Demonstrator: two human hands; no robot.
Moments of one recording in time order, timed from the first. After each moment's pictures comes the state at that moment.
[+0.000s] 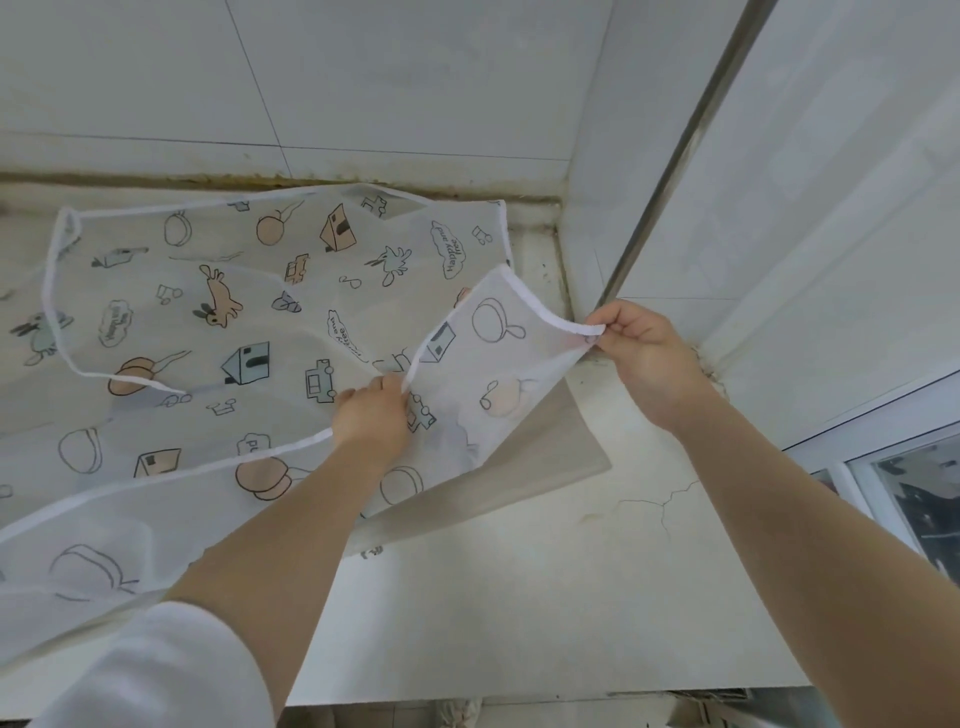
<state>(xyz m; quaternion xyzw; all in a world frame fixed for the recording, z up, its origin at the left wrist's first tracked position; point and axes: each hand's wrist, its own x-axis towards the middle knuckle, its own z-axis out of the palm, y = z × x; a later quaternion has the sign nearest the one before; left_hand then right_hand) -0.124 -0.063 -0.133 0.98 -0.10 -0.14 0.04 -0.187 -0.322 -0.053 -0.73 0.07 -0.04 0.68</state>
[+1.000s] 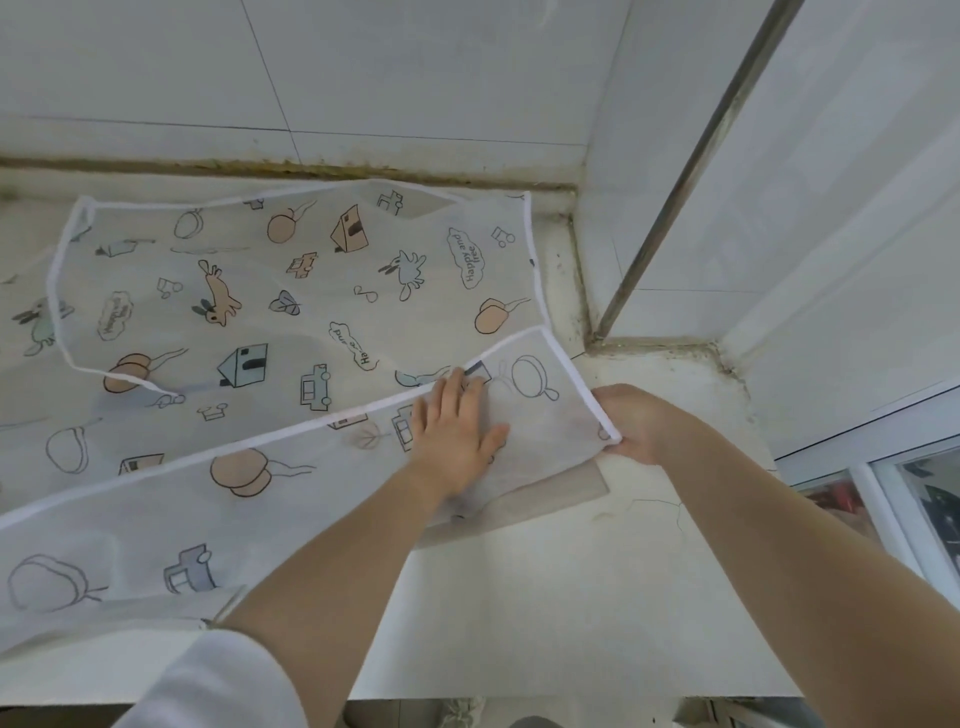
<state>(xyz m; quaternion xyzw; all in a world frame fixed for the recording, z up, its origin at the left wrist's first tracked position) -0.166 -0.104 -0.155 0.94 -0.19 -0.19 0.21 -0.193 -0.310 -0.101 -0.68 0.35 0.24 0.60</state>
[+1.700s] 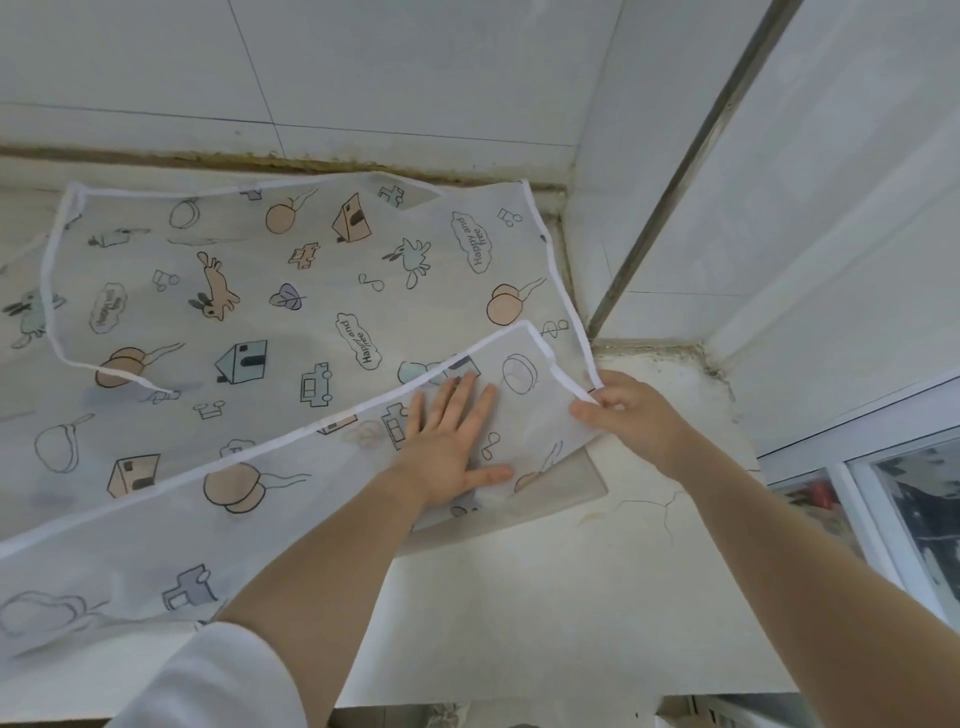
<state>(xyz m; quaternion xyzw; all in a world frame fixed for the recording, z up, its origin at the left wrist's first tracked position) -0.161 -0.096 -0.162 0.91 -0.33 -0.22 0.10 -0.218 -0.324 -0.094 -0.83 0.20 0.12 0.50</state>
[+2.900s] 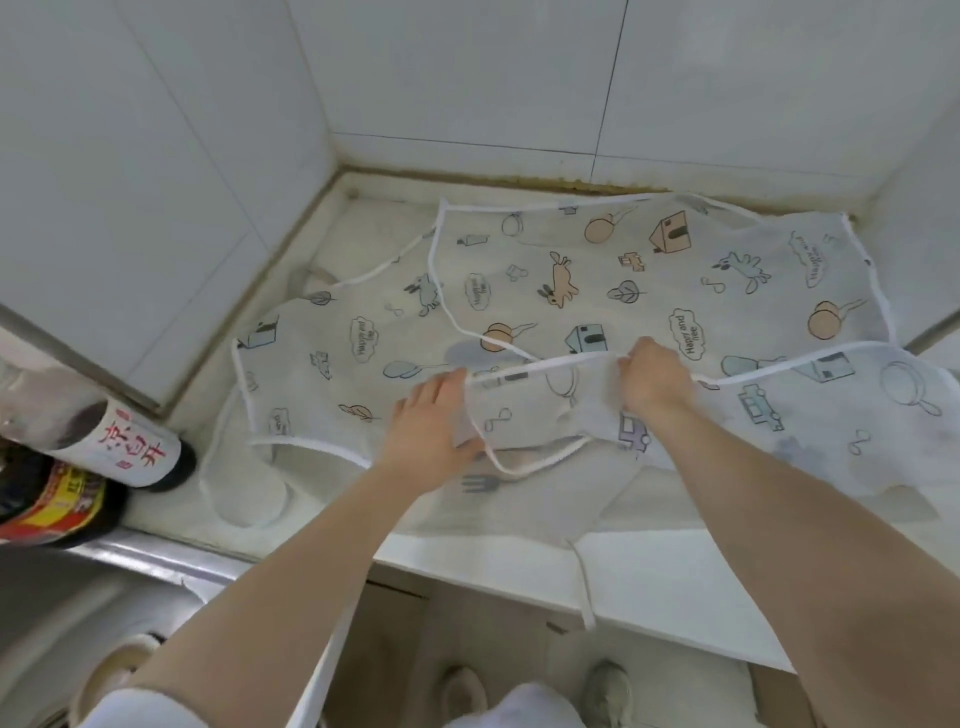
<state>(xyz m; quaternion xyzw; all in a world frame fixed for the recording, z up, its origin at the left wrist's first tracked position) -0.178 0.246 -0.082 0.97 -0.10 -0.10 0.18 -0.121 -0.007 -0.099 -0.96 0.21 0.05 0.19</state>
